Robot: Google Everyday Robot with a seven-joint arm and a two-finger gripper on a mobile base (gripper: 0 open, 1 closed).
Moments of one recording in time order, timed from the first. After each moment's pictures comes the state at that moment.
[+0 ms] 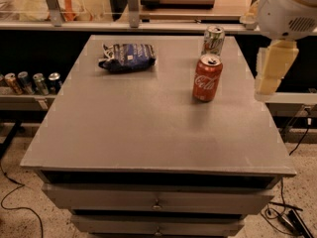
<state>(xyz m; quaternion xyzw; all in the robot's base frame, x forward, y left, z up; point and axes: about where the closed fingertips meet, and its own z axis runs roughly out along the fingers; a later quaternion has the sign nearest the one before) 0.500 -0.204 0.997 -0.67 0.72 -0.09 0.16</state>
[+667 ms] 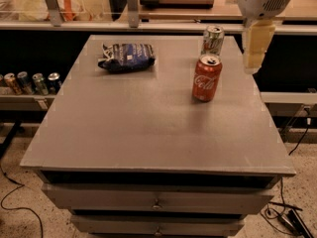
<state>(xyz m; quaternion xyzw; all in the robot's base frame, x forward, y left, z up) 0.580 -0.200 1.002 -0.71 0.67 -0.15 0.15</state>
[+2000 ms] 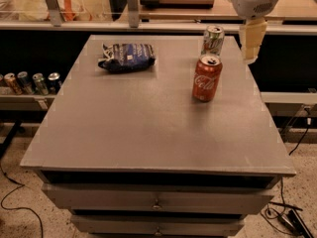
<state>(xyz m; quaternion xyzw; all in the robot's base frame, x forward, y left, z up) 0.647 -0.223 0.988 -0.71 0.65 -0.22 0.15</state>
